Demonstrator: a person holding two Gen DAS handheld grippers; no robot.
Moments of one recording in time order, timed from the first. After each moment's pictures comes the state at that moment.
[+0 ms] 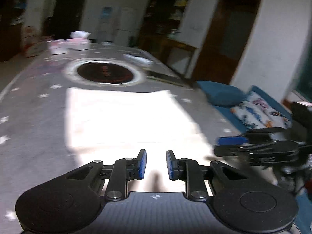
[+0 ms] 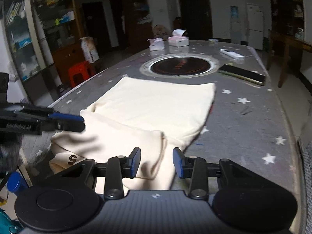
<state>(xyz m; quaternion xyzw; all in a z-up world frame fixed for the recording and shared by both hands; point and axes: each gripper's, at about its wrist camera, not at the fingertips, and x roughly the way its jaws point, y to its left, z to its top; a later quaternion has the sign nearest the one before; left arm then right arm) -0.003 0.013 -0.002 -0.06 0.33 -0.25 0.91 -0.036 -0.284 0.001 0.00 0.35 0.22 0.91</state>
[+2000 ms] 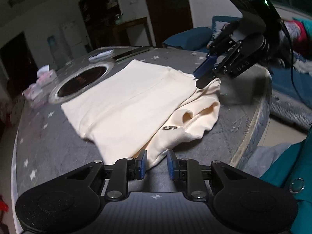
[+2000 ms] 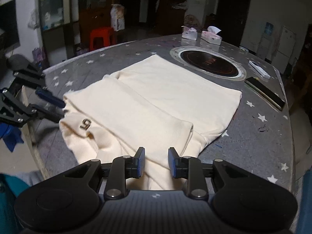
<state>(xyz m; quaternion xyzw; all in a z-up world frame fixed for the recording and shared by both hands) -0.078 0.009 -0.024 0.25 0.28 -0.35 0.86 -0.059 -0.245 0.001 -0.16 0.36 0.27 0.88</state>
